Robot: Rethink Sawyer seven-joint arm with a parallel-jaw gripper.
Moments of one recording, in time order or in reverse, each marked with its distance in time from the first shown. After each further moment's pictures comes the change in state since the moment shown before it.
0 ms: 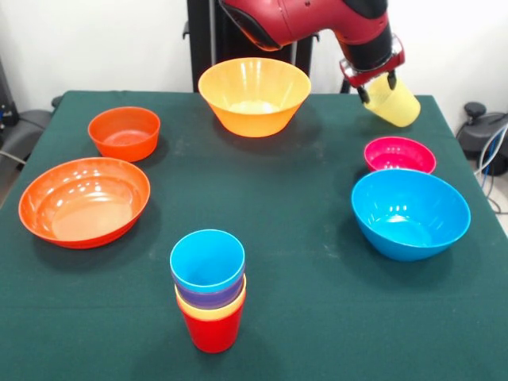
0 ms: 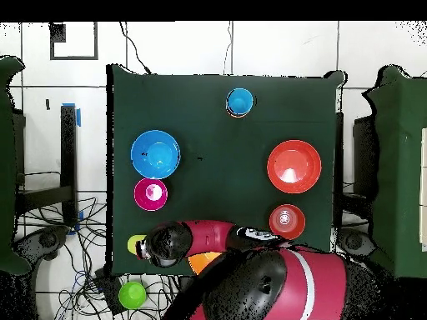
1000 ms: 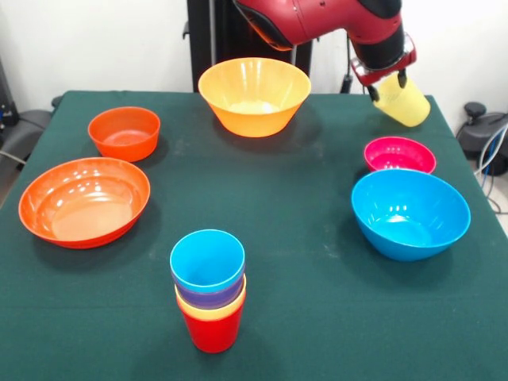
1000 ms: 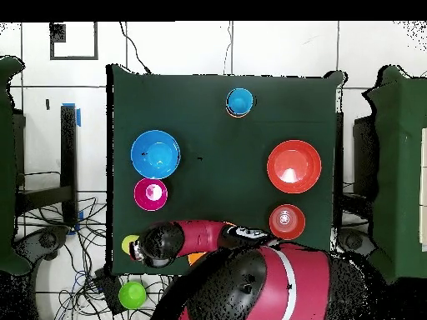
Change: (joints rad) arm 0.042 -0.004 0.000 0.000 0.040 0.000 0.000
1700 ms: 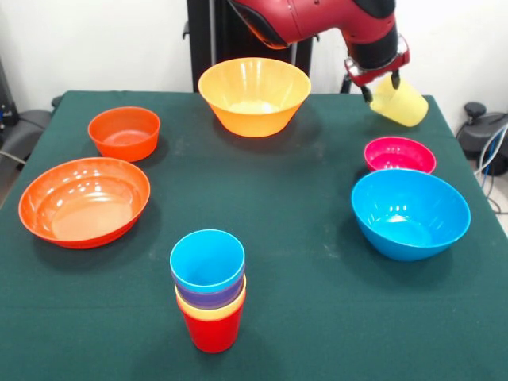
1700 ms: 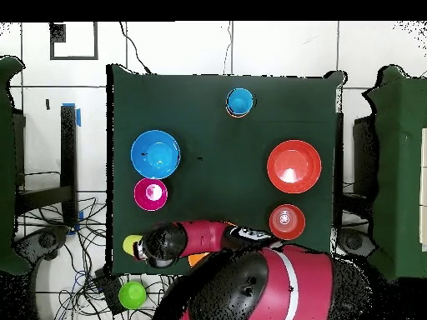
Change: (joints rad) arm -0.004 -0.009 -0.019 0.000 -0.019 0.000 0.000
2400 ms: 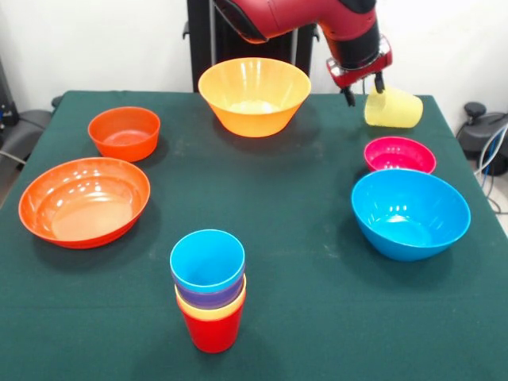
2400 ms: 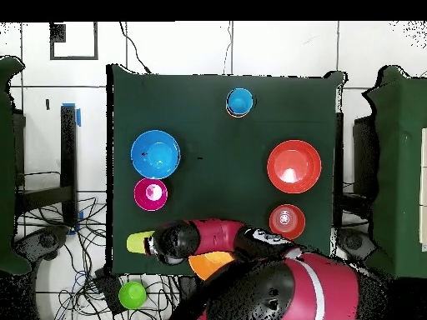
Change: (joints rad) arm -0.062 -0.038 -0.006 0.000 -0.048 0.000 0.000
